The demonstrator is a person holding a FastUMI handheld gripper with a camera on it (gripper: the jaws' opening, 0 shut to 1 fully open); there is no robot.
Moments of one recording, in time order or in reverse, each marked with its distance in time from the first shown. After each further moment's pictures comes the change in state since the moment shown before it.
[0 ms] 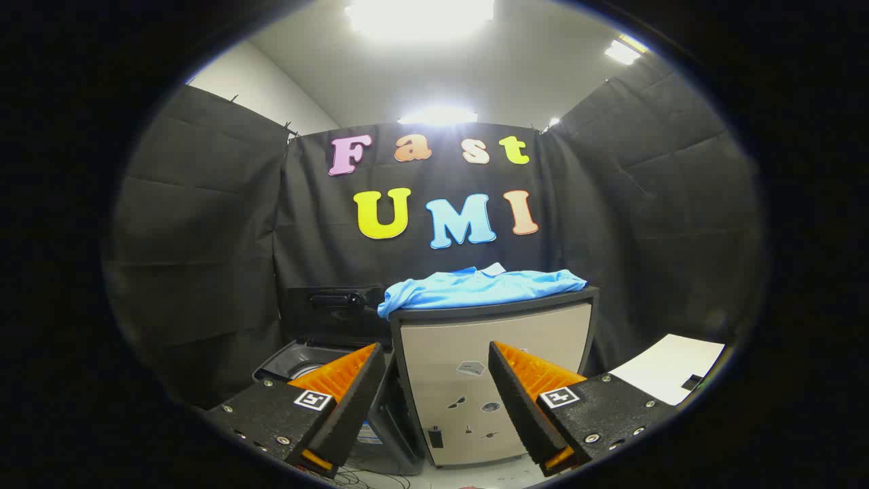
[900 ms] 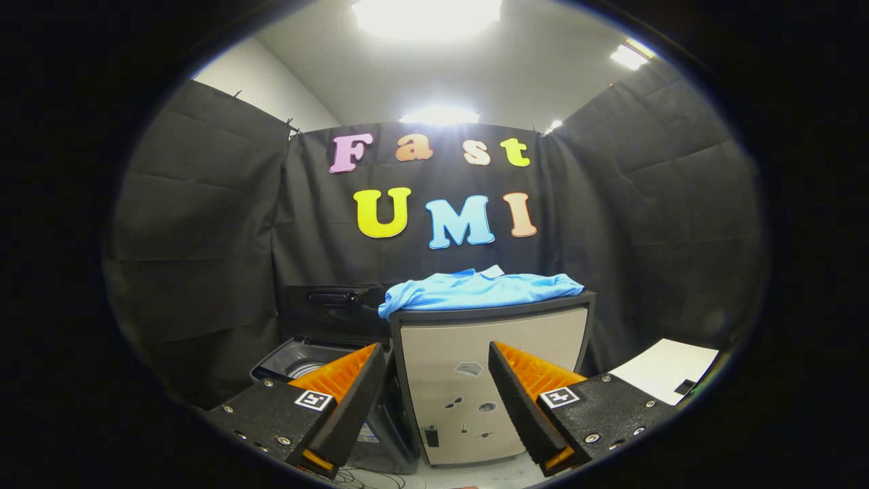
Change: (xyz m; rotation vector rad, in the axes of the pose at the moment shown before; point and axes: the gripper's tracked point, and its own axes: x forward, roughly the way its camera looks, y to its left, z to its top) arm -0.004 0.005 0.007 -0.027 0.002 -0.012
